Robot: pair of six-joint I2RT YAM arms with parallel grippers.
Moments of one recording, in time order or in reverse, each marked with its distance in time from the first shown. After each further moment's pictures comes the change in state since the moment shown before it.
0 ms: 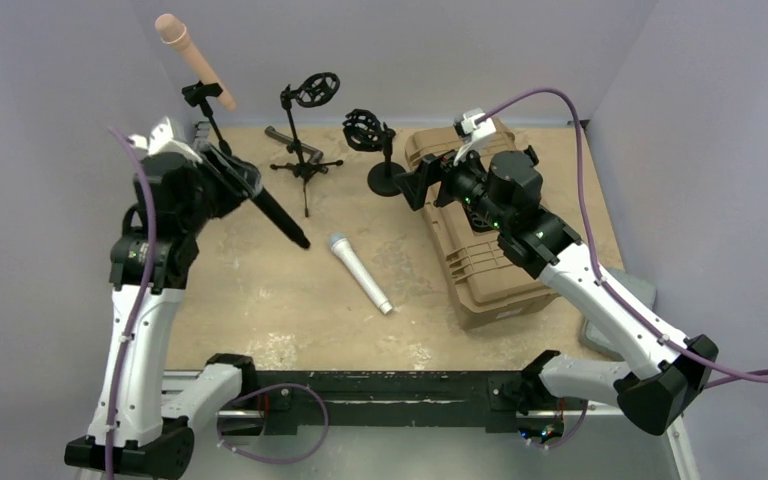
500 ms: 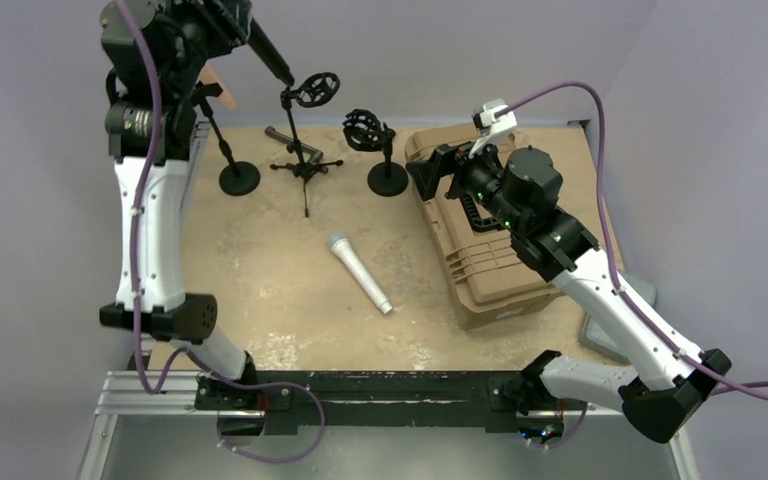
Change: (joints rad) left arm 0.000 0.716 0.944 0.227 0.079 0.255; right arm 0.000 -0.050 0.065 -0.060 0.092 -0.027
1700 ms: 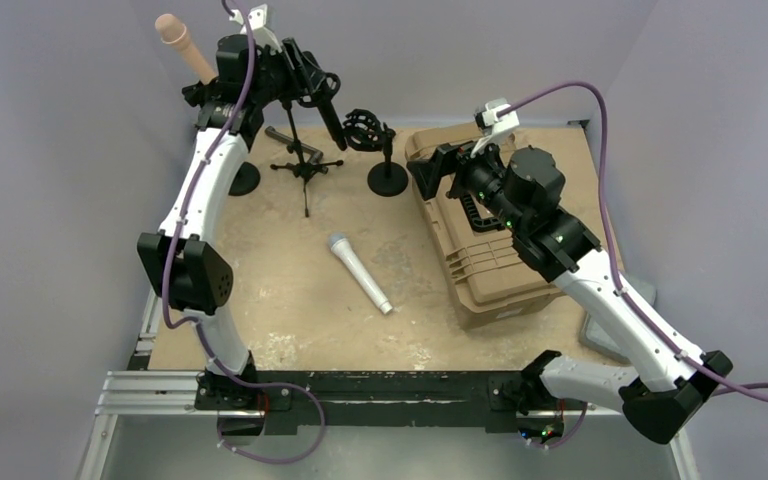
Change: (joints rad) left arm -0.061 0.123 -0.437 0.205 0.206 -0.050; right arm 0.000 0.003 0.004 0.002 0.001 0.000
